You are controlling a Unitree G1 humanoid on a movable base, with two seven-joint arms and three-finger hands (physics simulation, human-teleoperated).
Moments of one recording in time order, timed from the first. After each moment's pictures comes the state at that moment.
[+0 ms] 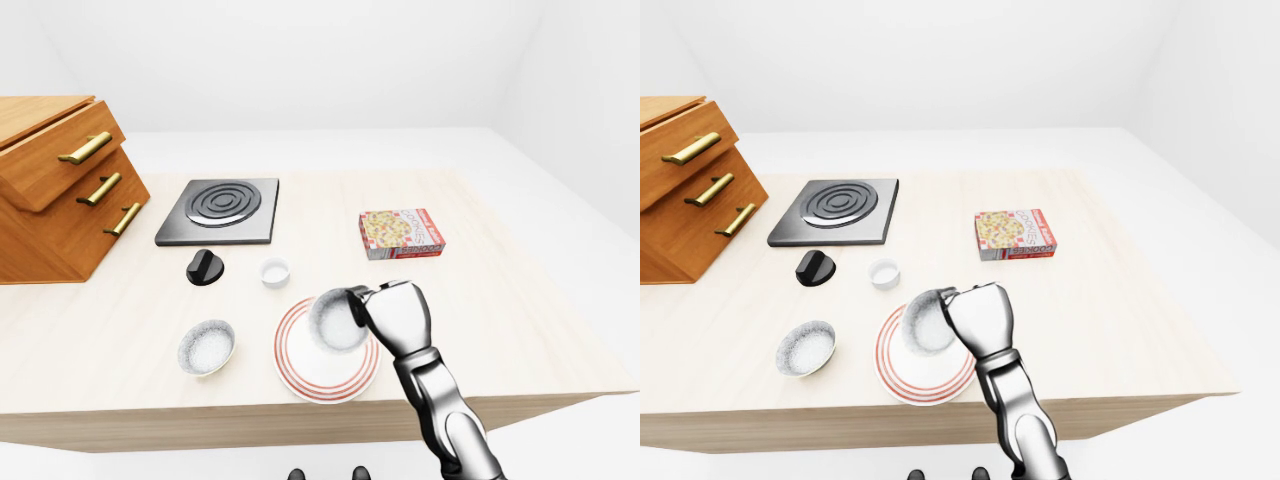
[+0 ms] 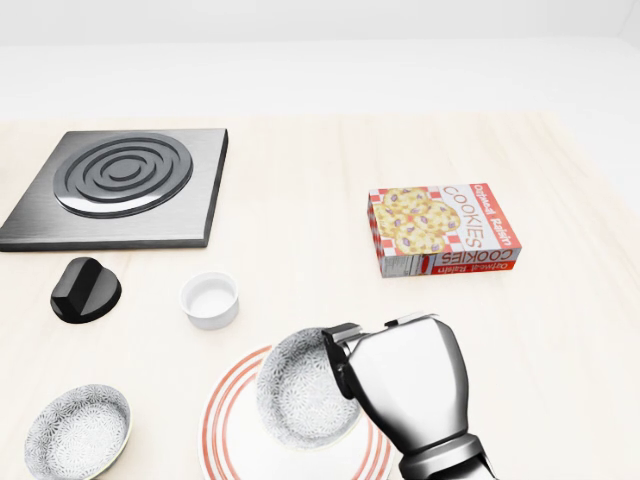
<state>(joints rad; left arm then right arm) -0.26 1.00 0.67 1.08 -1.15 -0.09 0.03 0.07 -0.05 0.25 -0.25 -1.50 -0.09 -0.19</state>
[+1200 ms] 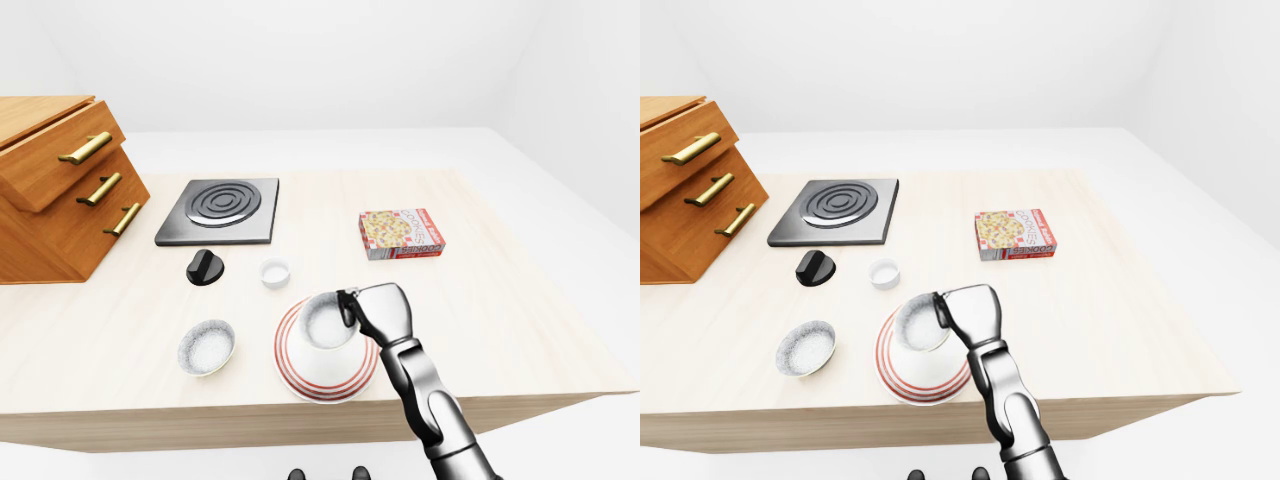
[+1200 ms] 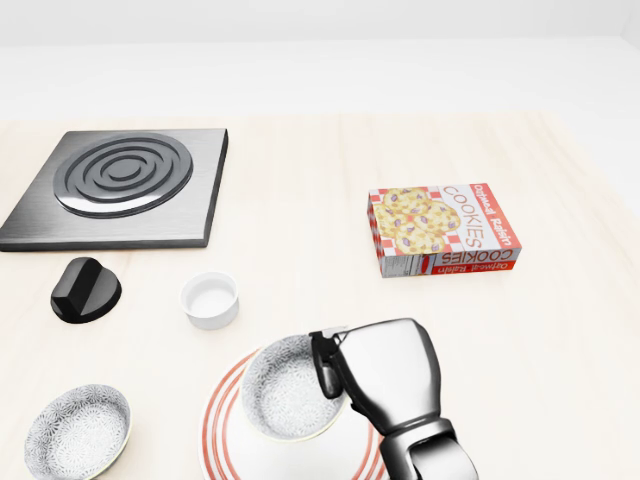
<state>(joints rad) -0.27 0.99 0.66 1.08 -1.14 -0.09 0.02 -0.04 -0.01 0.24 0.00 -1.33 -0.09 -0.17</state>
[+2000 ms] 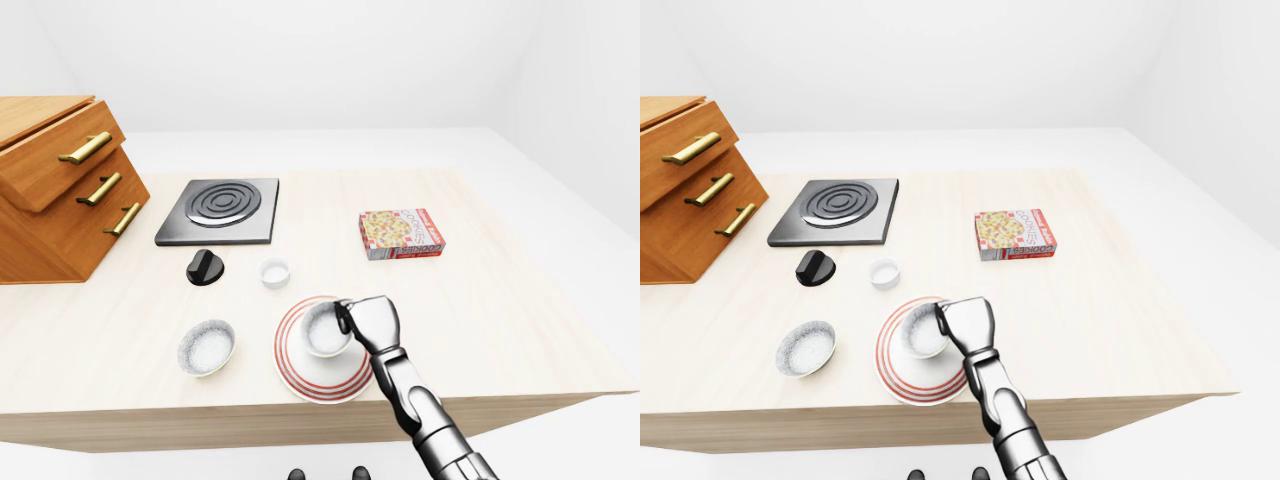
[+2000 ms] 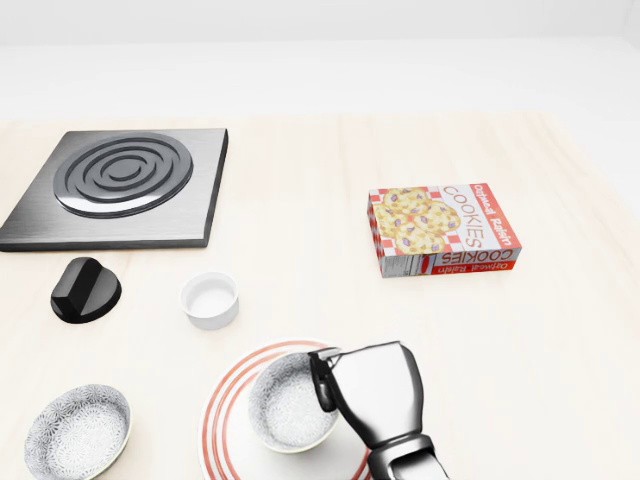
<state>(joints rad) -0.27 0.99 0.65 1.09 -1.15 -0.09 0.02 -0.15 -0.01 0.26 0.42 -1.37 -0.09 -0.52</state>
